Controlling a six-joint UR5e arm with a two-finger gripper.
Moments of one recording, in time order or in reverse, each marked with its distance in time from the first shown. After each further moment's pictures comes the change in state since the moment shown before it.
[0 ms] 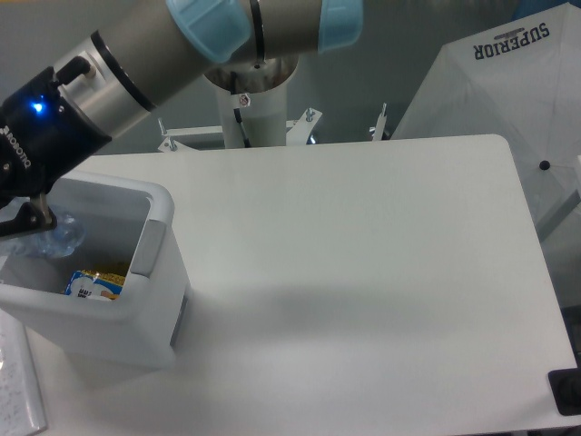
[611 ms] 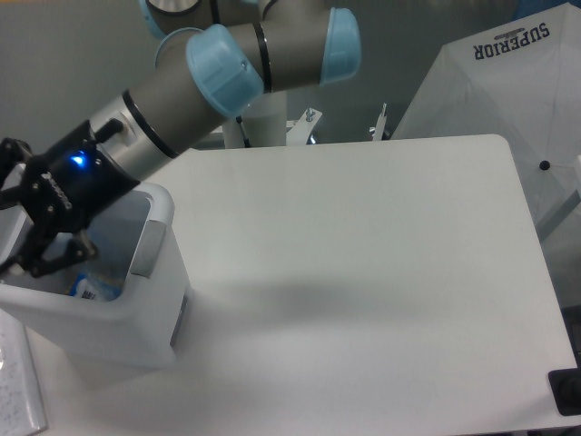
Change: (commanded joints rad) arm 0.052 0.005 -0.117 0.009 0.003 0.078
